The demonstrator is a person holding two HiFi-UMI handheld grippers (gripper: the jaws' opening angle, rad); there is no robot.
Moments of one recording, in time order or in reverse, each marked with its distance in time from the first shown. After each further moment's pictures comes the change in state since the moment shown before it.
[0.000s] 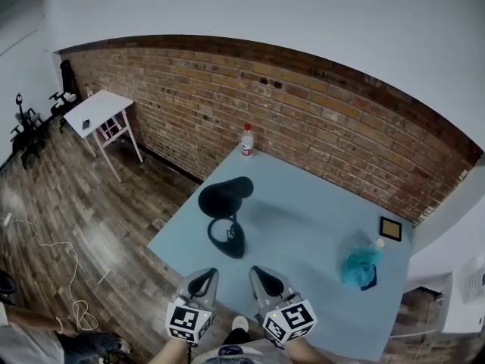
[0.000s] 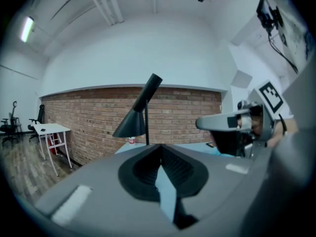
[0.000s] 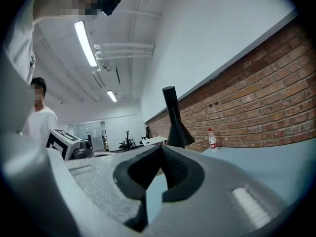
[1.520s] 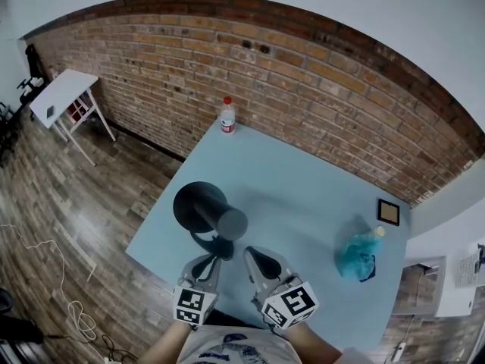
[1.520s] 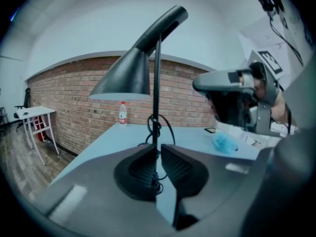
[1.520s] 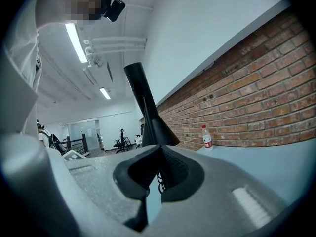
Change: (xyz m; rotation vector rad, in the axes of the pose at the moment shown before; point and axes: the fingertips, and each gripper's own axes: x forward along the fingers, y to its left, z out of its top) left arm 0.138 0.032 -0.090 -0.039 0.207 -0.153; right arm 0.093 -0.086 -0.008 0.022 0.041 -0.047
